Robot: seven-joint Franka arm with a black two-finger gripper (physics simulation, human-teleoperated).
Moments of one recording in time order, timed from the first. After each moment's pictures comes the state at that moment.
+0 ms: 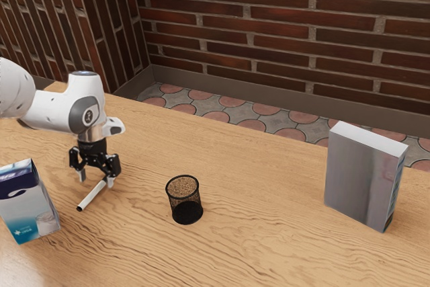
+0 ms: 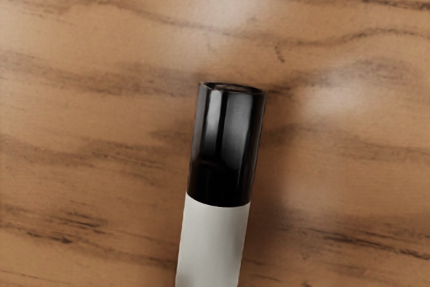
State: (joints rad) arm 0.14 0.37 0.17 -2.01 0.04 2.17 0.06
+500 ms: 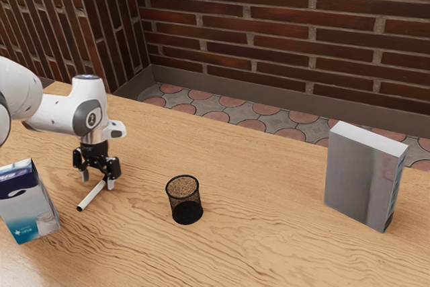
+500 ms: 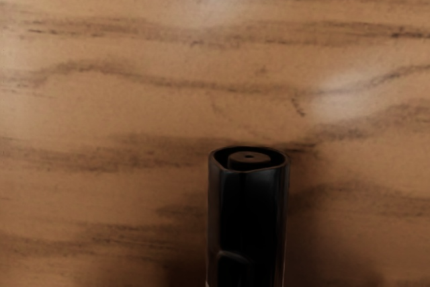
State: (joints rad) arm 0.16 0.45 0.17 -1.94 0.03 2.18 0.18
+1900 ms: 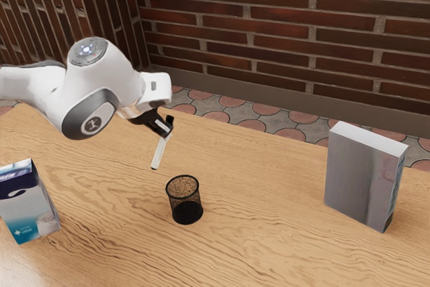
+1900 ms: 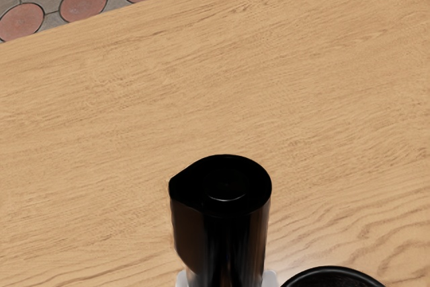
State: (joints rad) arm -0.04 -0.20 -0.09 -2.37 0.21 2.64 -0.04
